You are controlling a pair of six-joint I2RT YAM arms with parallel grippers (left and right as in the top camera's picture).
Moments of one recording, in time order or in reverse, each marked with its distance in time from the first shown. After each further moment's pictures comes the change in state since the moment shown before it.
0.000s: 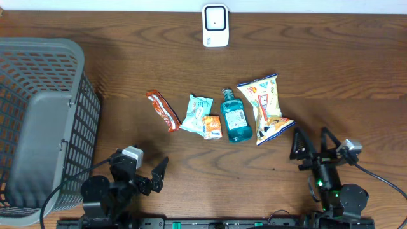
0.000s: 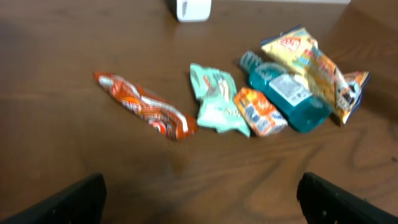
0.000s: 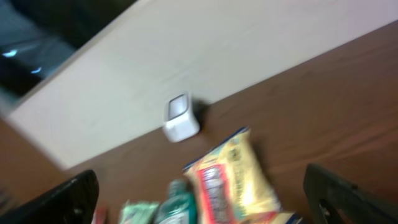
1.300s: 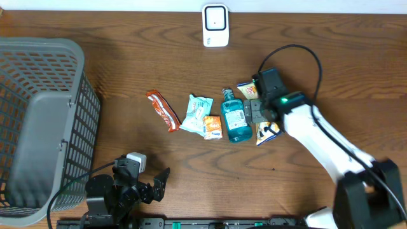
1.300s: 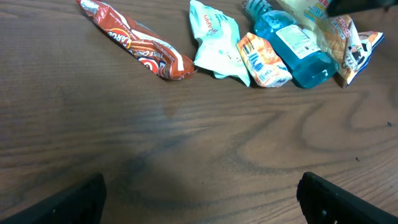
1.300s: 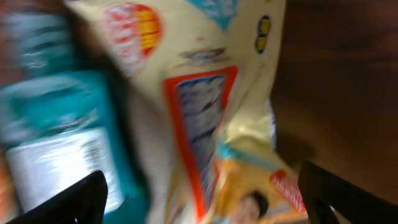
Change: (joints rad) left arm 0.000 0.000 -0.002 -0.199 0.000 0.000; right arm 0.597 1.629 1.059 -0.653 0.664 -0.276
